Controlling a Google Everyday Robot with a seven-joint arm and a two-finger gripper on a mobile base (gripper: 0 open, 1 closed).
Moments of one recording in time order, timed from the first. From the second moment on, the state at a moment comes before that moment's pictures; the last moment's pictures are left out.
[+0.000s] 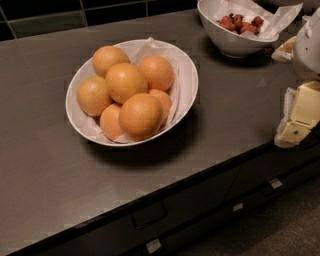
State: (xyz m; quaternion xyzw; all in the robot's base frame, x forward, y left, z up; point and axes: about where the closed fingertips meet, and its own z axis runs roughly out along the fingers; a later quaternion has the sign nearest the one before) arm 0.438 -0.217 0.977 -0.60 0.78 -0.03 0.16
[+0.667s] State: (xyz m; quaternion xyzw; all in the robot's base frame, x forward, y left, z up) arm 0.440 -0.212 0.980 -0.61 0.78 -0.04 0.16
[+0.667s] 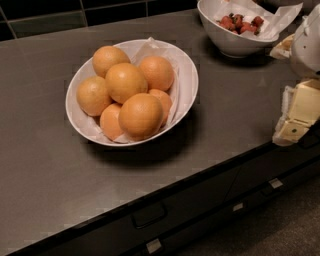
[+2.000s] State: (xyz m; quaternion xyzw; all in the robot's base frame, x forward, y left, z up) arm 0.452 -0.115 0.990 -0.67 0.72 0.00 0.20
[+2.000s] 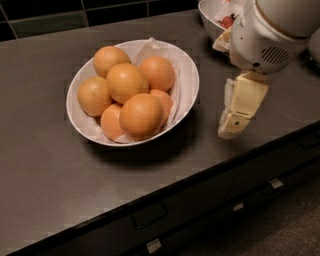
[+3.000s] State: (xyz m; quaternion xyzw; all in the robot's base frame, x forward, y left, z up) arm 0.475 -0.046 0.979 -0.63 0.72 0.03 0.29
